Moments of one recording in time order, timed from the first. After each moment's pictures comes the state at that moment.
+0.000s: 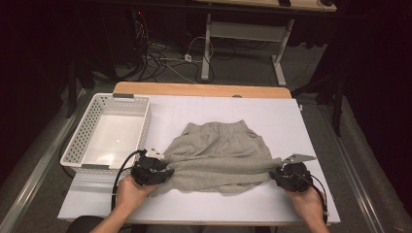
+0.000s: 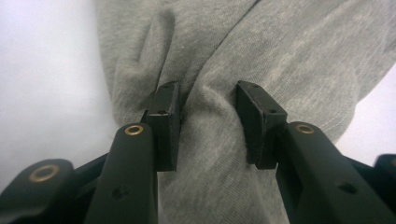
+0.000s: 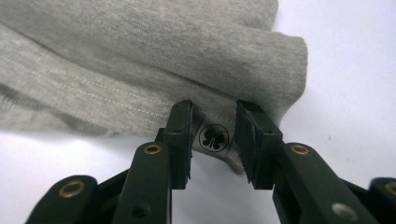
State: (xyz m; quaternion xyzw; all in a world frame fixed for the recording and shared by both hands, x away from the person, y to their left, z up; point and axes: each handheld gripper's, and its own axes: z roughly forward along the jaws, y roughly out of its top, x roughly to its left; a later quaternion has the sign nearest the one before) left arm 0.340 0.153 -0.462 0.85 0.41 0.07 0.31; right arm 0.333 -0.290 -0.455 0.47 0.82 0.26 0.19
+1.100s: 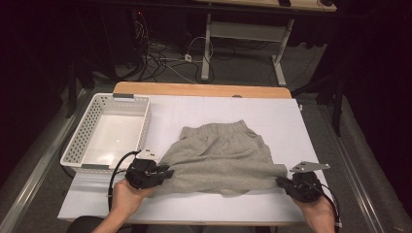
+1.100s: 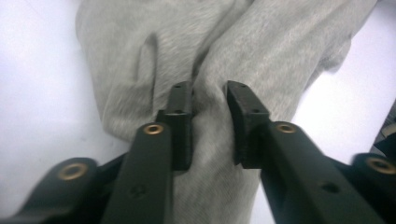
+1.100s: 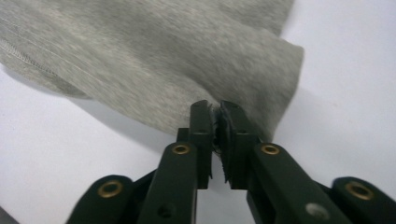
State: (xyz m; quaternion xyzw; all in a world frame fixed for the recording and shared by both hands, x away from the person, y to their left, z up) left arm 0.319 0.158 -0.432 0.84 0.39 0.05 0.37; right arm 0.300 -0.298 -0.436 0.45 0.83 0.28 0.16
